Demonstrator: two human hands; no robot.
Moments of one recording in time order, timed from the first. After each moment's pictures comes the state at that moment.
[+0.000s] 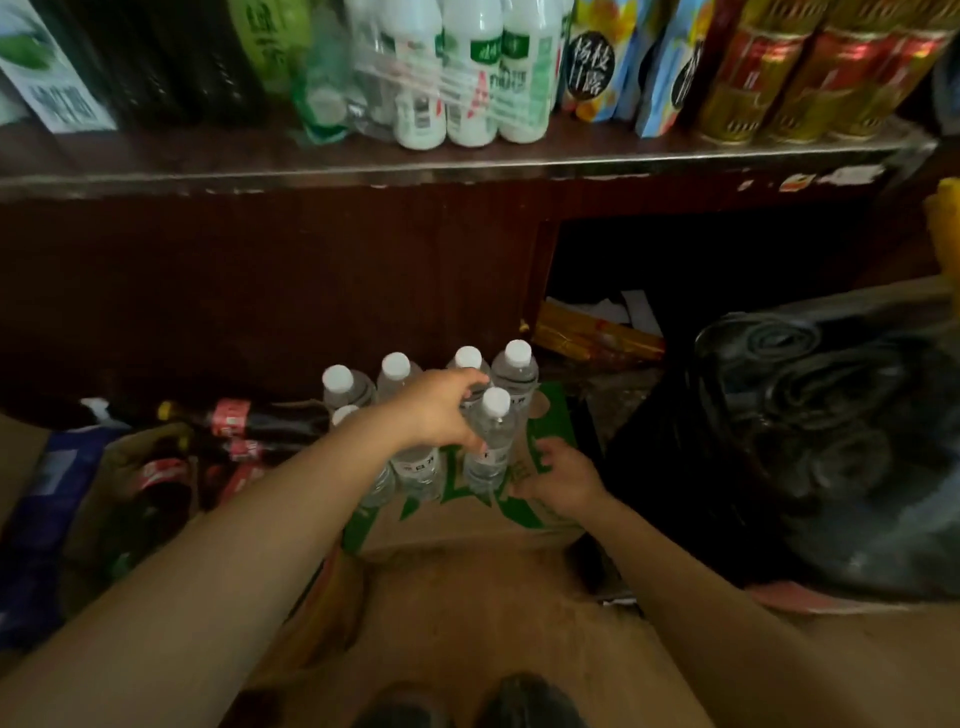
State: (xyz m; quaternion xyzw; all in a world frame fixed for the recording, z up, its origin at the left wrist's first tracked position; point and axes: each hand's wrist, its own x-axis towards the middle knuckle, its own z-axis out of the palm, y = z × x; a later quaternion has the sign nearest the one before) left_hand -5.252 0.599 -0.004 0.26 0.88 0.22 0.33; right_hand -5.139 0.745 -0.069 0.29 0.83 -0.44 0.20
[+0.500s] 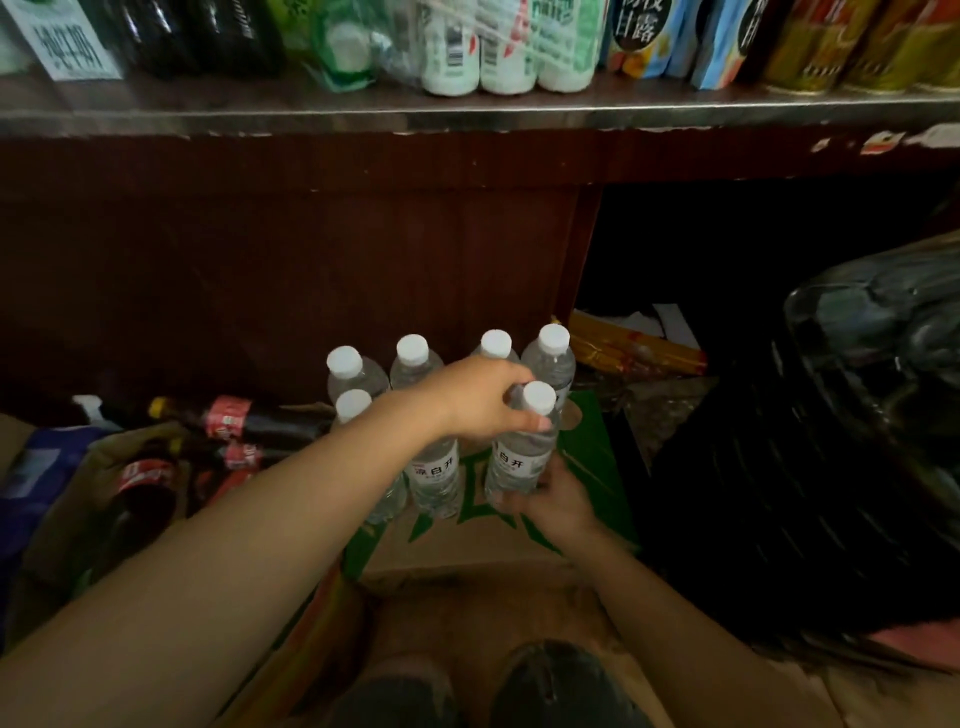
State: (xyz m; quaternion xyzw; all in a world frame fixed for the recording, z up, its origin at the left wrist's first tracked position) left_hand -5.268 0.610 -0.047 0.38 0.88 0.18 0.23; right_hand -5.162 0.714 -0.178 0.28 0.77 -0.57 0.07
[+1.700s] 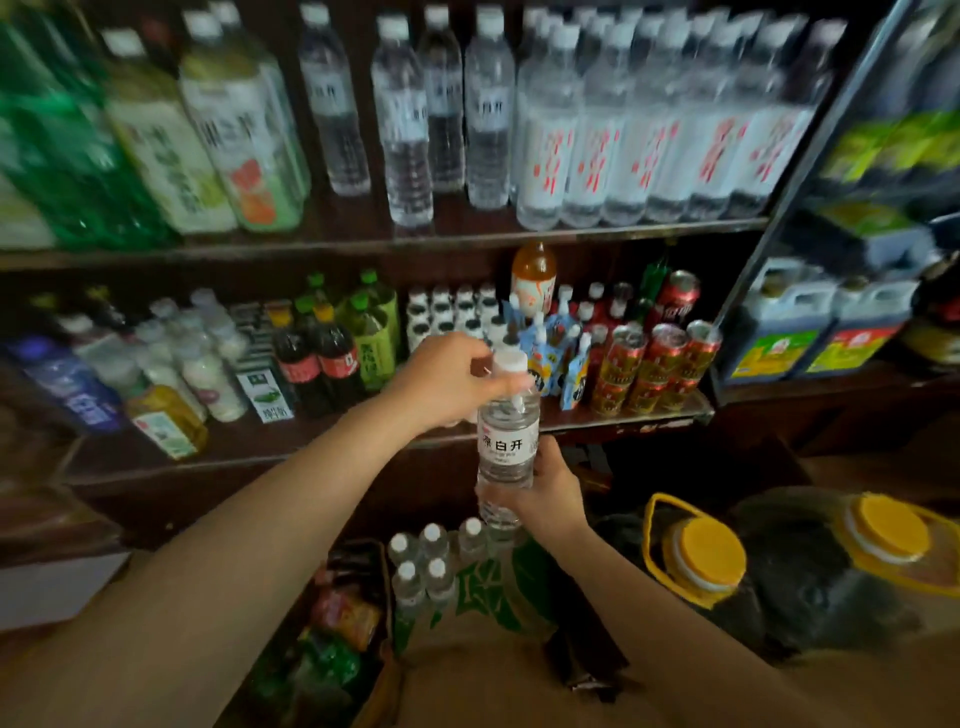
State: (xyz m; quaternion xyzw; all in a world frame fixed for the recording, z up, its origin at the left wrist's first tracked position) left_hand -5.246 0.602 0.476 0.31 0.89 0.32 0.10; right_hand -5.136 0.715 0.351 0.23 0.78 -0.58 -0.03
